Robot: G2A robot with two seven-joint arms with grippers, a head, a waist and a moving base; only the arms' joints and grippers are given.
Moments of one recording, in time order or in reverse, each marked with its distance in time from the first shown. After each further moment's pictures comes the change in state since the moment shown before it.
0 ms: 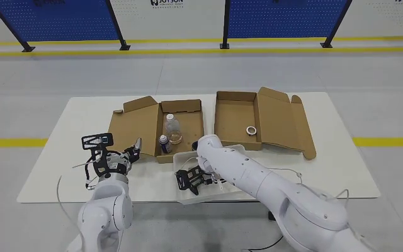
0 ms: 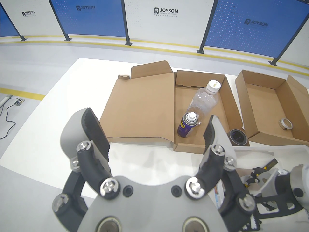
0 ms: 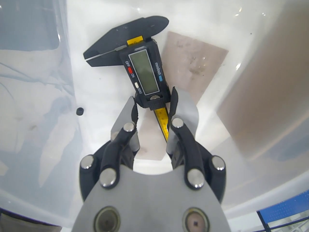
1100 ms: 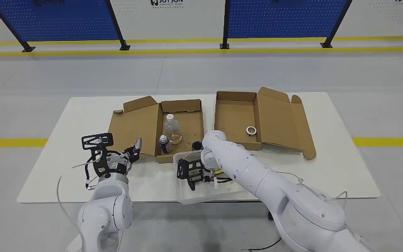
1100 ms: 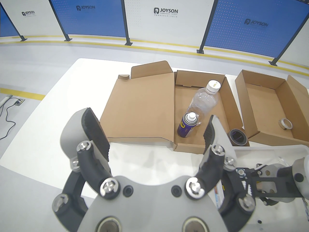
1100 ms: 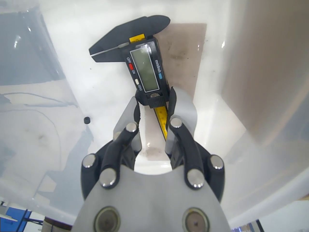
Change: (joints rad) left arm 0.000 0.000 0.000 0.000 0.000 0.000 0.000; right arm -0.009 -0.015 0.087 0.070 0.212 0.171 0.161
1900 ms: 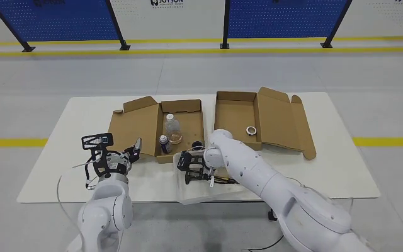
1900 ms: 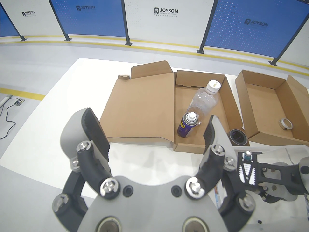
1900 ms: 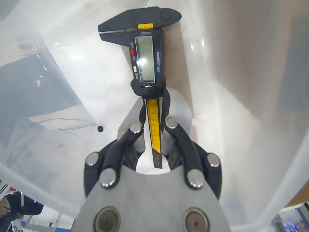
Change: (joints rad) left arm 0.000 0.000 0.000 0.000 0.000 0.000 0.000; right arm -0.041 0.048 0.103 -0.077 0.086 0.183 0.095
